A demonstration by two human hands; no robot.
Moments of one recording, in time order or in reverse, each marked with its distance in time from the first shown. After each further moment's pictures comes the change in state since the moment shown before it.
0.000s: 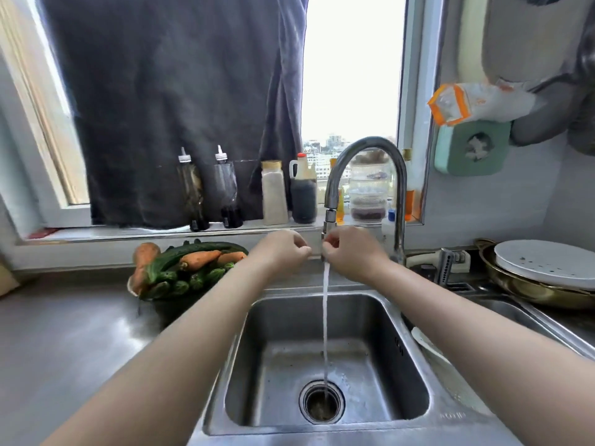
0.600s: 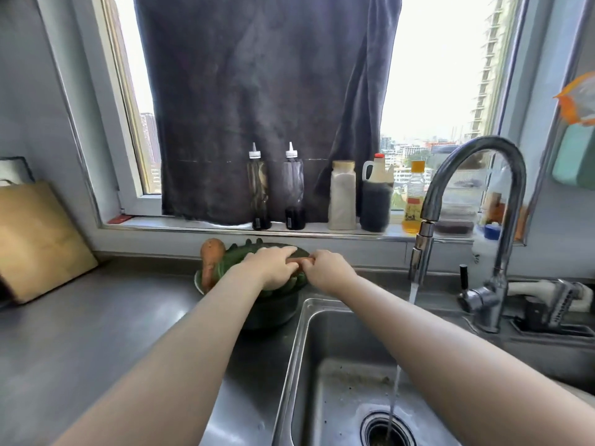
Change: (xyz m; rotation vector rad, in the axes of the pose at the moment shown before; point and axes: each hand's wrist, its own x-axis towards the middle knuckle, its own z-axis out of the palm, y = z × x) left_hand 0.027 -0.164 -0.048 0.387 -0.132 -0.206; right_hand 0.086 -0.110 0.144 0.029 -0.257 -0.008
